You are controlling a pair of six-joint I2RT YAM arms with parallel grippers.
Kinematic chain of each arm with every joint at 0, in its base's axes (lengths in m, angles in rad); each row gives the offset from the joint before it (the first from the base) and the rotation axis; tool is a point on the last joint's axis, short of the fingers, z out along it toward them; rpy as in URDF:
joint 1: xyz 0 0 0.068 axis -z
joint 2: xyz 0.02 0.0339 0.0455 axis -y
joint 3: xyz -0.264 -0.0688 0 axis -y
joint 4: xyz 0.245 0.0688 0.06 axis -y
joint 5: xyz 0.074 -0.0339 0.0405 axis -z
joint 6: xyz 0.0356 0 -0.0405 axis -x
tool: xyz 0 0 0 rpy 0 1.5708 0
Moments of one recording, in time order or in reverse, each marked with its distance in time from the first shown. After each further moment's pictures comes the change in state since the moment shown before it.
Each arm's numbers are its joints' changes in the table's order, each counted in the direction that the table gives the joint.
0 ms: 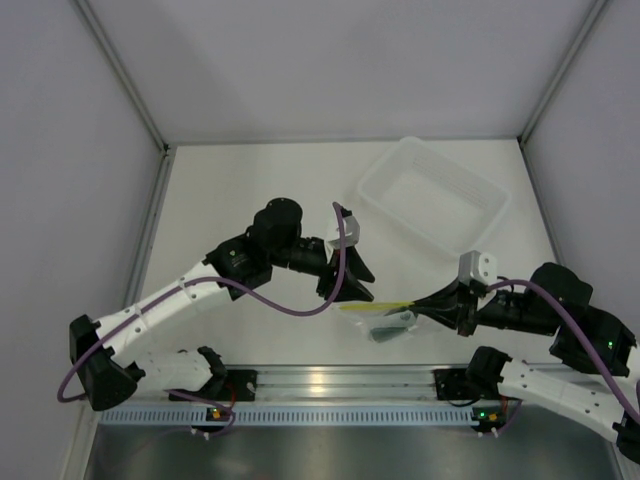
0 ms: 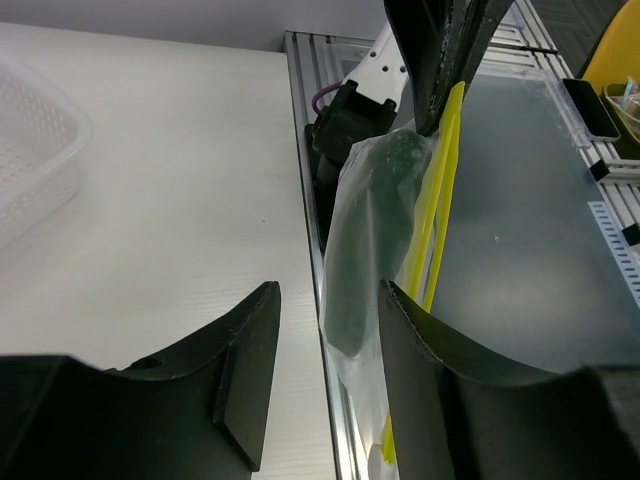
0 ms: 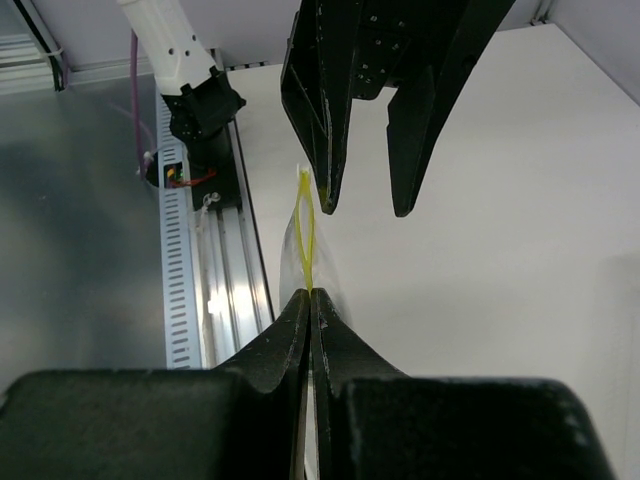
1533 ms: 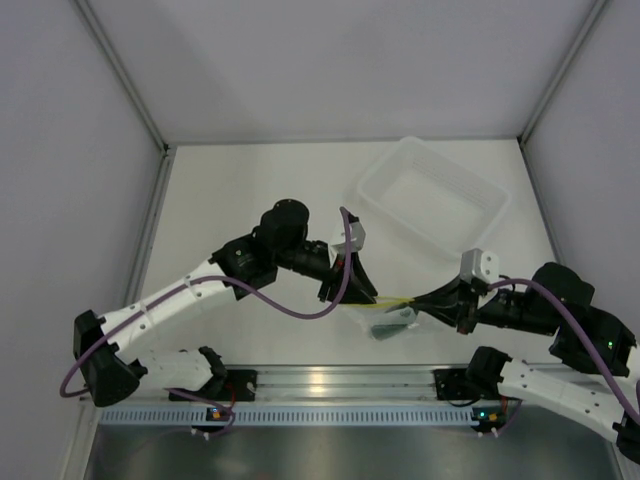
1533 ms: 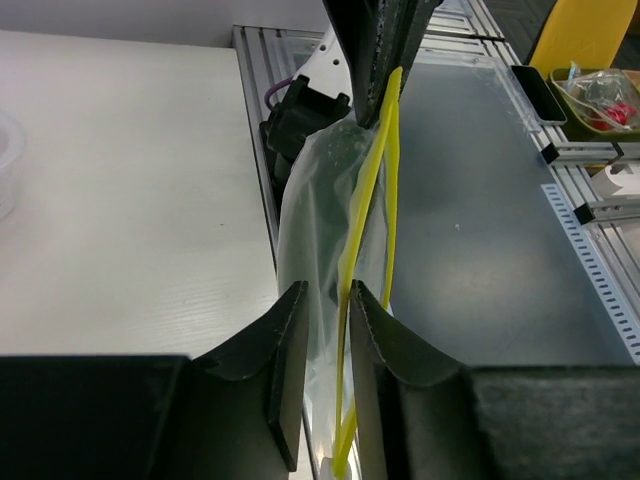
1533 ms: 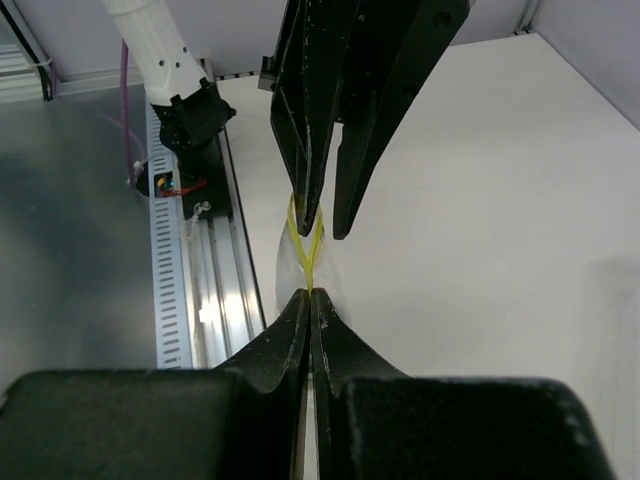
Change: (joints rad) left arm 0.017 -0.027 0.008 0.002 0.079 0.017; right arm 0.000 0.000 0.000 0.013 0.020 0.001
